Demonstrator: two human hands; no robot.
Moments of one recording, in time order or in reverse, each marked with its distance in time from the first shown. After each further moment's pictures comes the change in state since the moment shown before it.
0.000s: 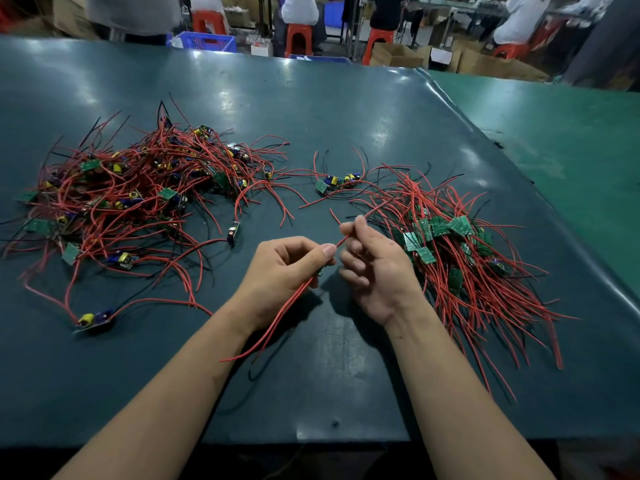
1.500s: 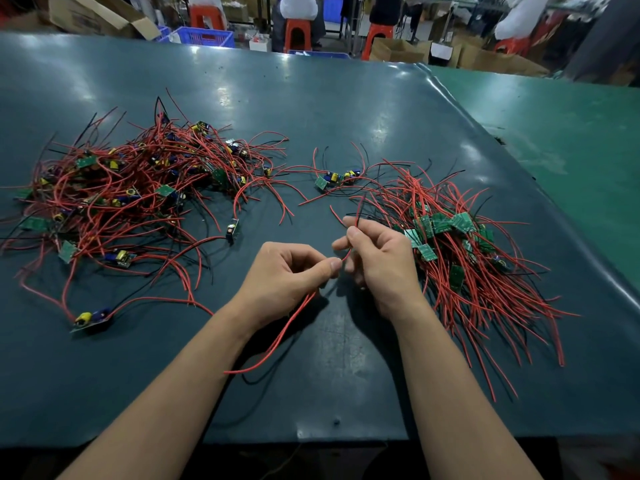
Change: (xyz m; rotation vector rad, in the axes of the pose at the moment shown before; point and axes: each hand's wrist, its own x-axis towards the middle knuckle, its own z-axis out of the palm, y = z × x) left_hand -0.007 -0.001 -0.003 0.210 -0.068 0.048; right_hand 0.004 0.003 -0.008 -0.565 0.135 -0.257
